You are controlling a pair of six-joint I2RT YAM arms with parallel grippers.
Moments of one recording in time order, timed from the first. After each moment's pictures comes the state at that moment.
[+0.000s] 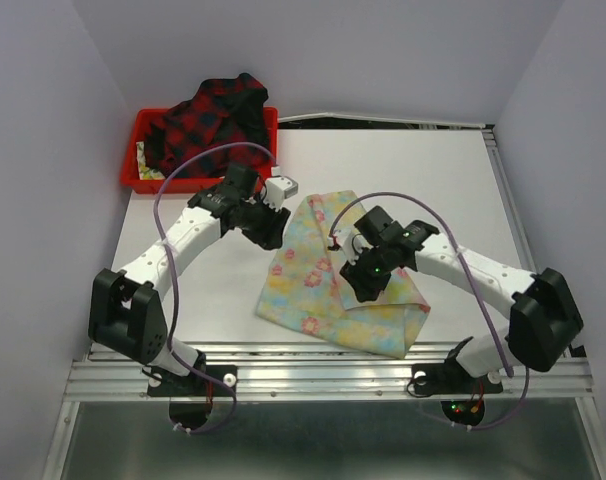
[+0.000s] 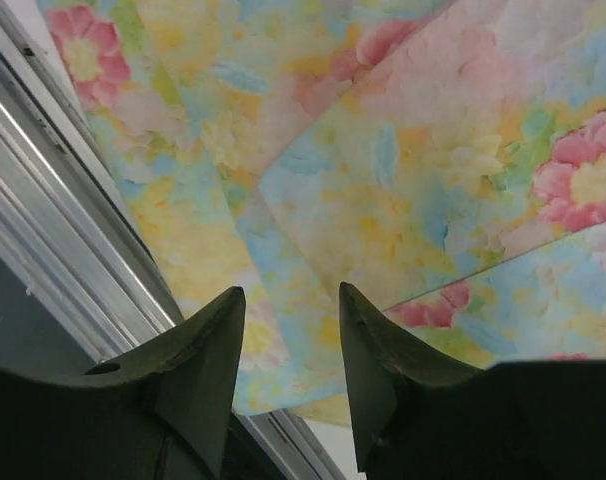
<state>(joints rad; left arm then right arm) -0.44 1.47 1.22 -0.70 0.35 0.22 0.67 1.38 1.03 -0.83 -0.34 -0.27</state>
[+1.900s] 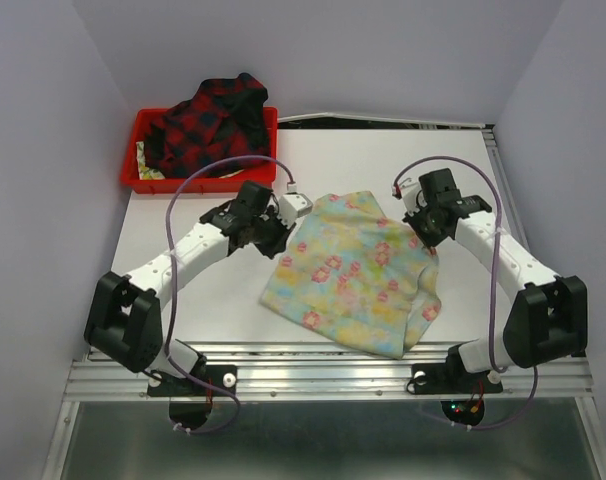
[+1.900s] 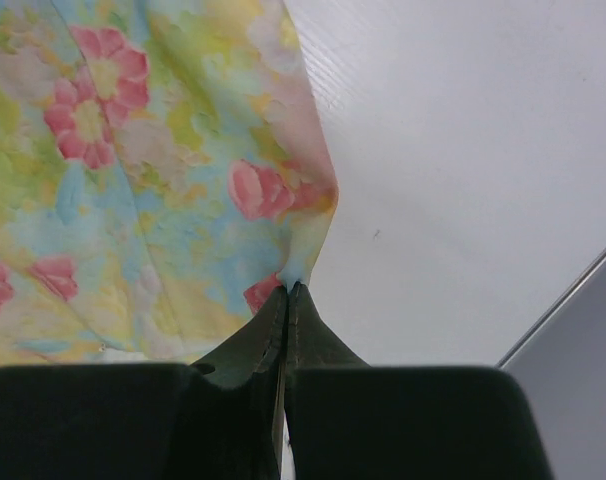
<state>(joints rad) -0.50 1.44 1.03 -0.53 0.32 0.26 0.26 1.41 1.10 -0.76 0.07 -0.41</state>
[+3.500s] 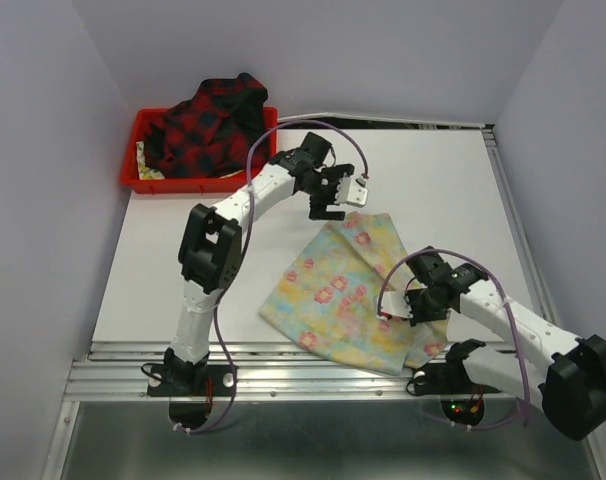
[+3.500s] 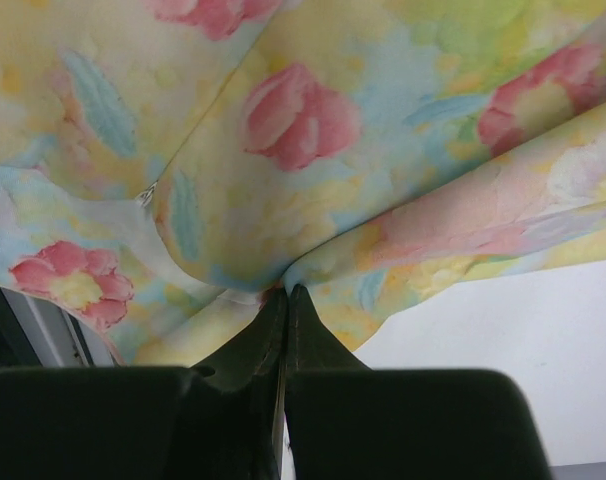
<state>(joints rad) -0.59 2.14 1.89 -0.73 0.52 1.16 0.49 1.04 0.60 -0.93 -0.12 -1.19</state>
